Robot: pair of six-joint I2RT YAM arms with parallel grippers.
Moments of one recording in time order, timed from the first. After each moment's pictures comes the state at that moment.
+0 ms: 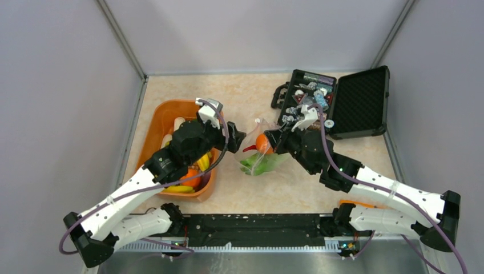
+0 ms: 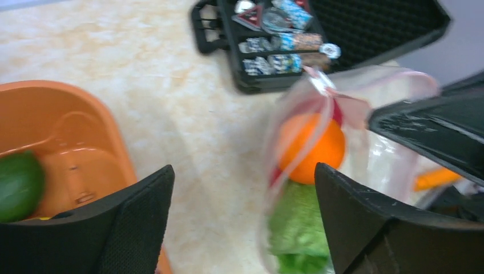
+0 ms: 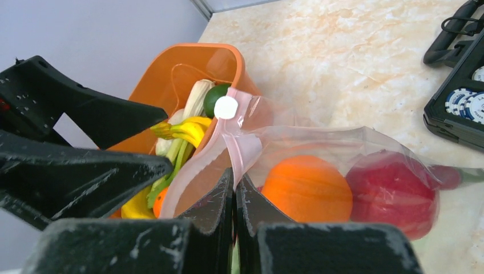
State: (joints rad) left arm -0.80 0.93 0.95 -0.26 -0.09 -0.31; right arm 1.04 0.95 0.86 -0.05 0.46 0.61
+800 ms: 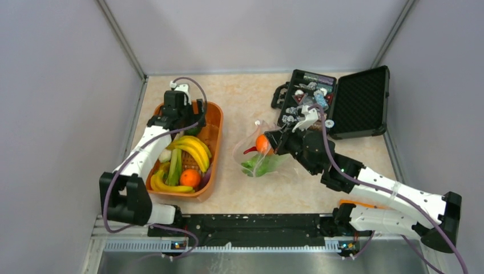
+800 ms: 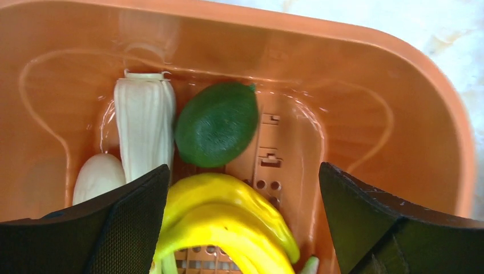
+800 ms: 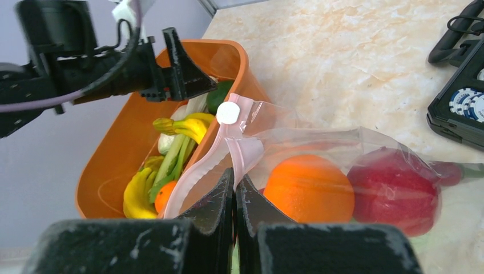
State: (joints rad) left arm -0.18 1.32 1.04 -0.40 -0.05 -0.22; right arm 1.04 0.95 0.86 -0.05 0.44 0.60
